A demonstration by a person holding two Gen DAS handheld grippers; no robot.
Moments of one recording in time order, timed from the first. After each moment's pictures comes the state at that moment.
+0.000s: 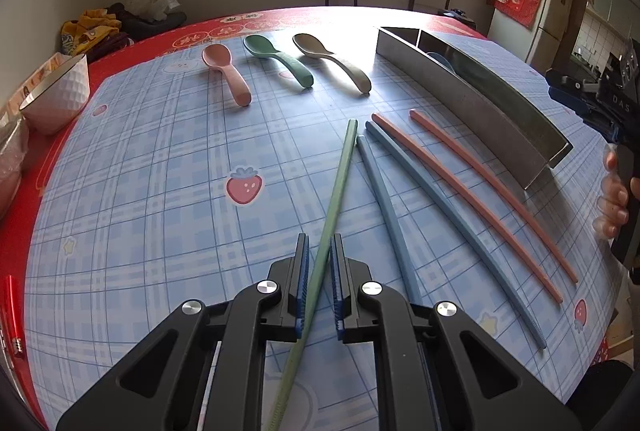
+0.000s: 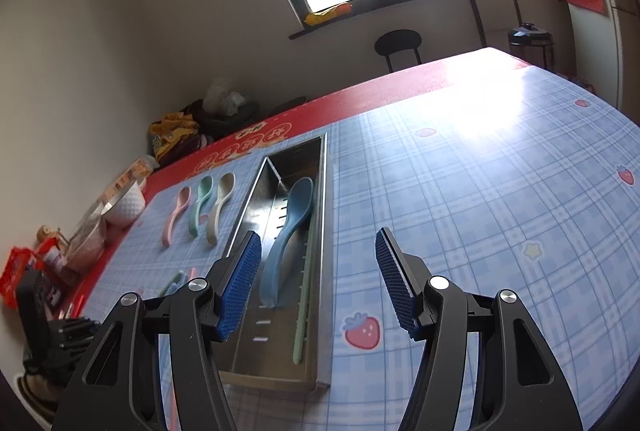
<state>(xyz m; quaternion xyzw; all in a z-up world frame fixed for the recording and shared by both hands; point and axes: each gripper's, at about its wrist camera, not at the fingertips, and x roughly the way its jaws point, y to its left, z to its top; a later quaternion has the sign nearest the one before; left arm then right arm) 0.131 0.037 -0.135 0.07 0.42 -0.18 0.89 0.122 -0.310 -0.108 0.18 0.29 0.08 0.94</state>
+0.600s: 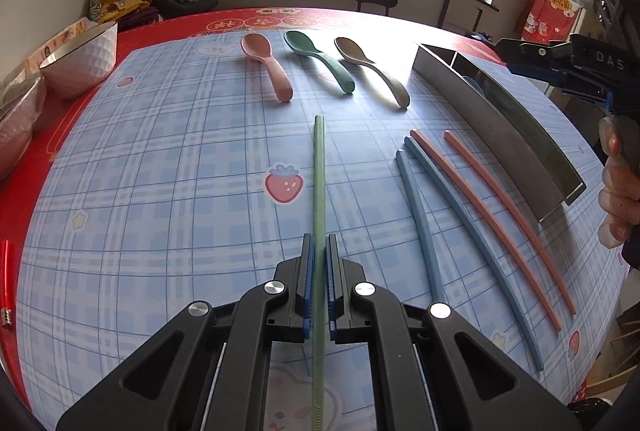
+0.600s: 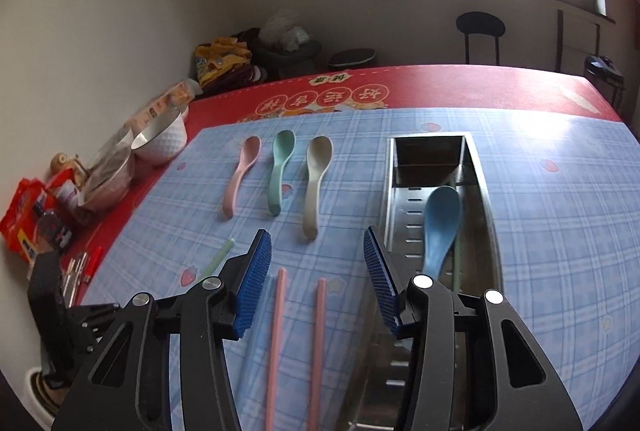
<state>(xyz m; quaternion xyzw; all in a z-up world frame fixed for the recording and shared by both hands) 0.140 0.062 -0.134 0.00 0.43 -0.14 0.89 0.216 -0.177 -0.064 0.08 0.39 0.17 0.90</state>
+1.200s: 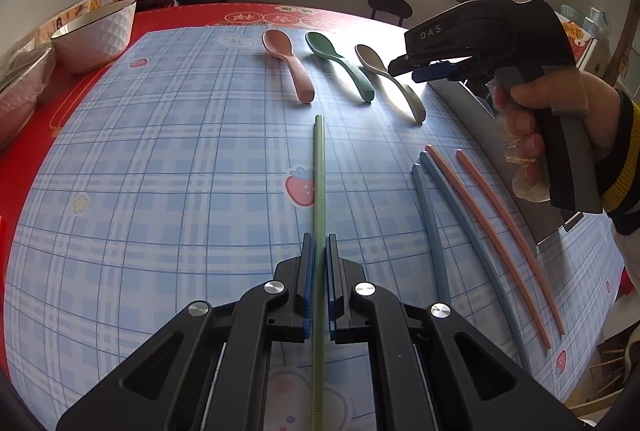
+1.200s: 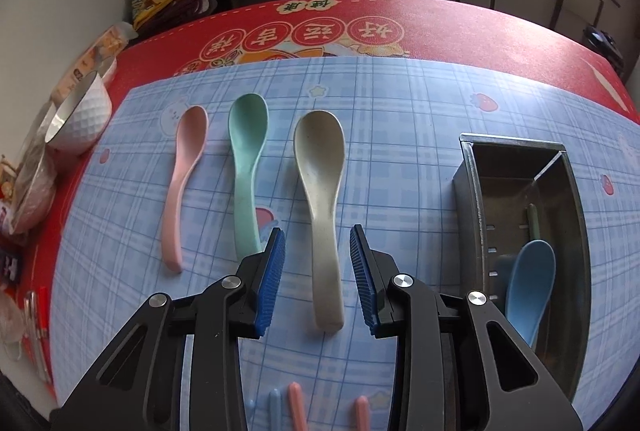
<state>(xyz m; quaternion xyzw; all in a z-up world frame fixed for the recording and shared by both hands) 0.147 0.077 -0.134 -0.04 0.43 -0.14 0.89 0.337 -0.113 -0.115 0.05 0.52 0.08 0.85</state>
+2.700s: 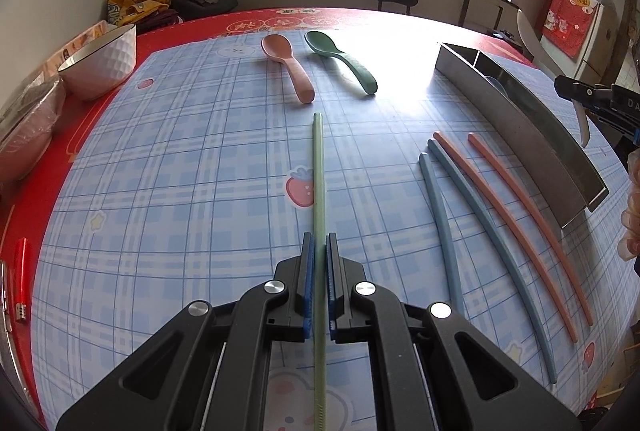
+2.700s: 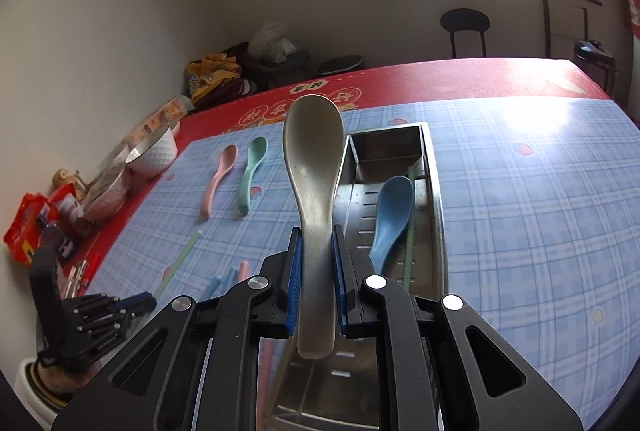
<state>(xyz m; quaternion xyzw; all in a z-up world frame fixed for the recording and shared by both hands) 0.146 0.056 -0.135 0.03 0.43 -0.10 0.90 0.189 -0.255 -0.083 0.12 0.36 0.16 0.91</state>
